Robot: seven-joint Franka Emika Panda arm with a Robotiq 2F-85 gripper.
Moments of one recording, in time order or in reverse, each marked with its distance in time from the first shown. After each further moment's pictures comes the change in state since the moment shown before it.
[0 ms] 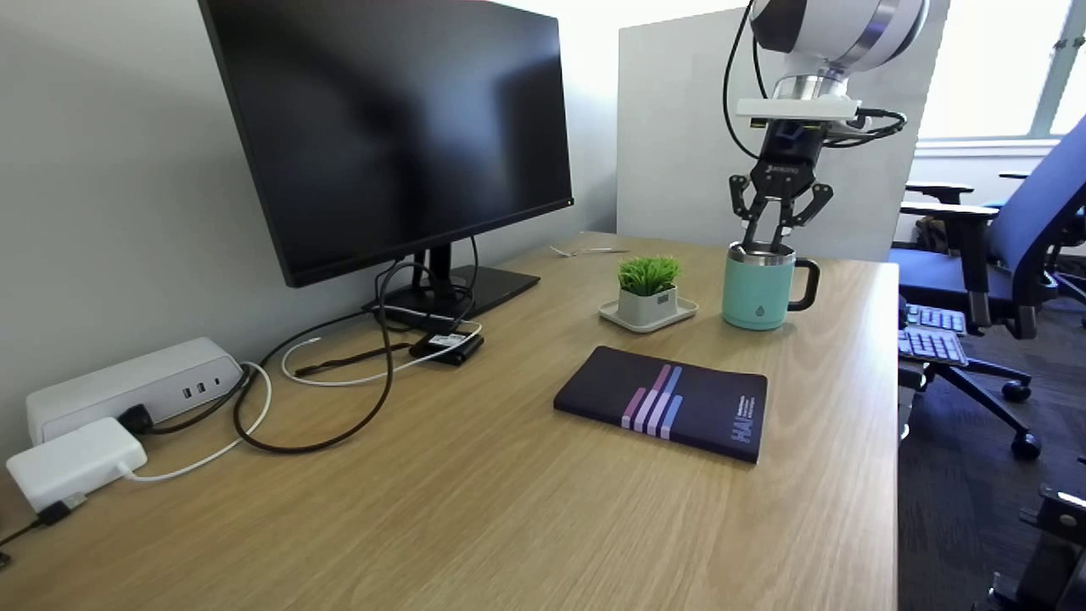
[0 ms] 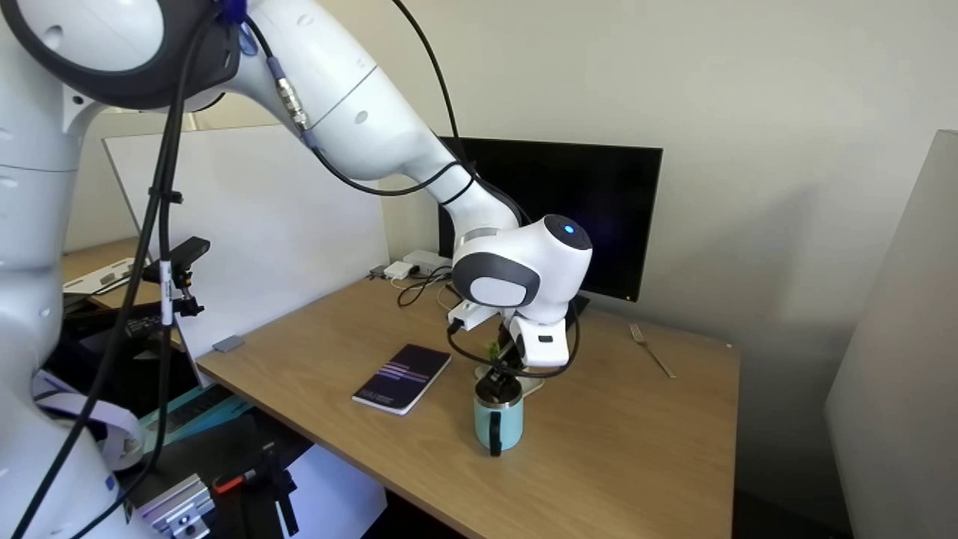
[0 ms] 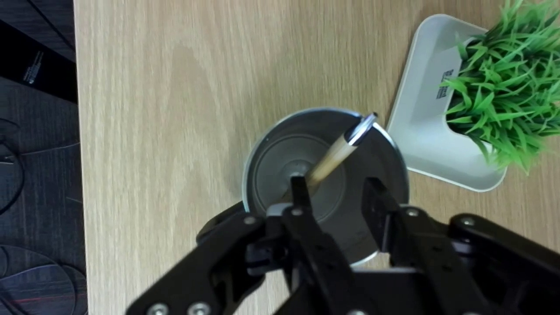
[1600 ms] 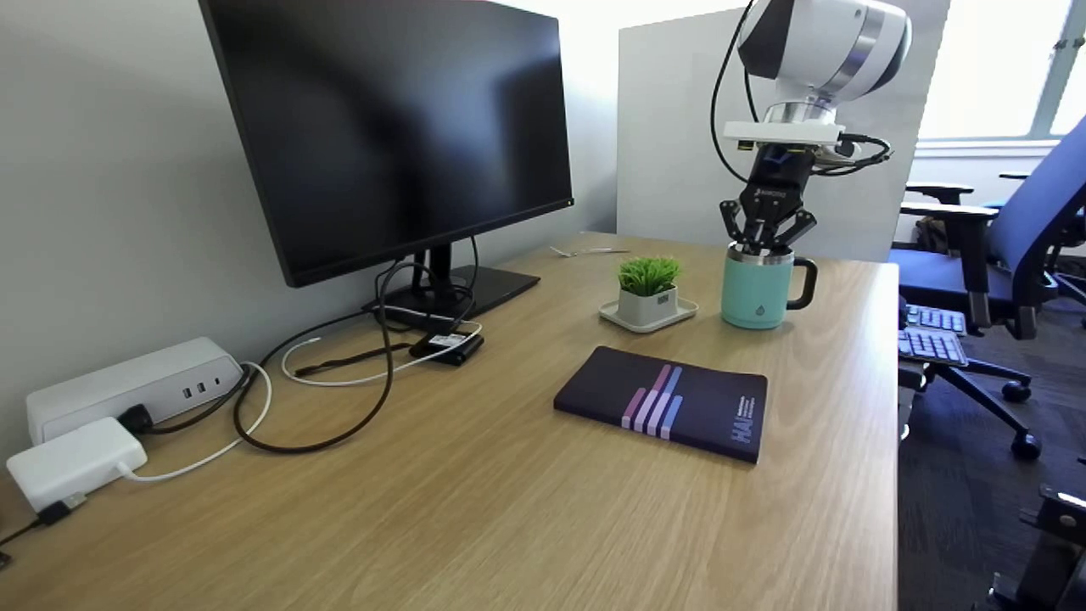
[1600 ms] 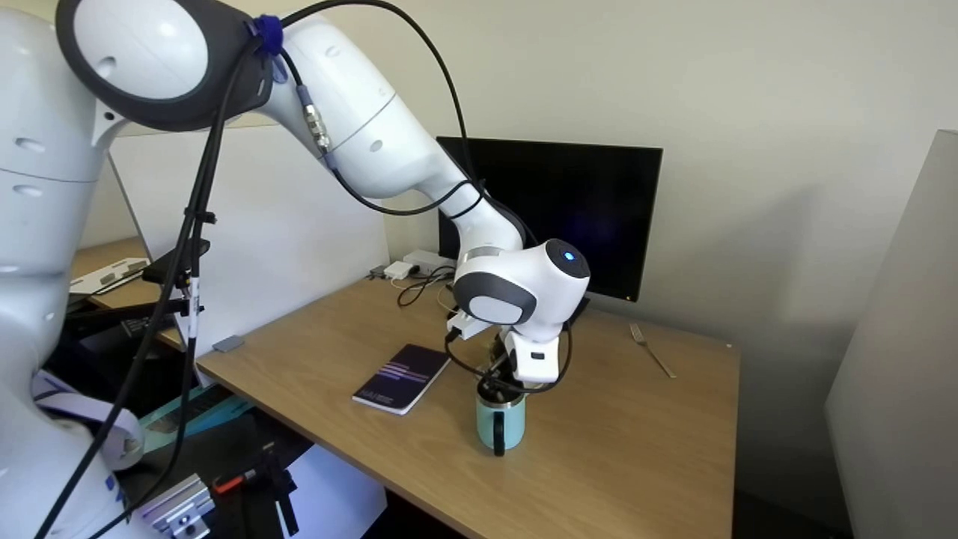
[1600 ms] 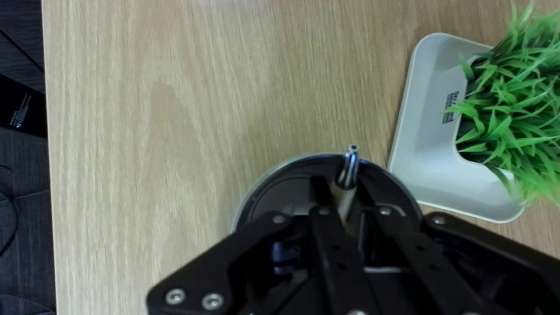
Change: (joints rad) arm -0.002 0.071 0.023 0.027 0.094 -0.007 -0.003
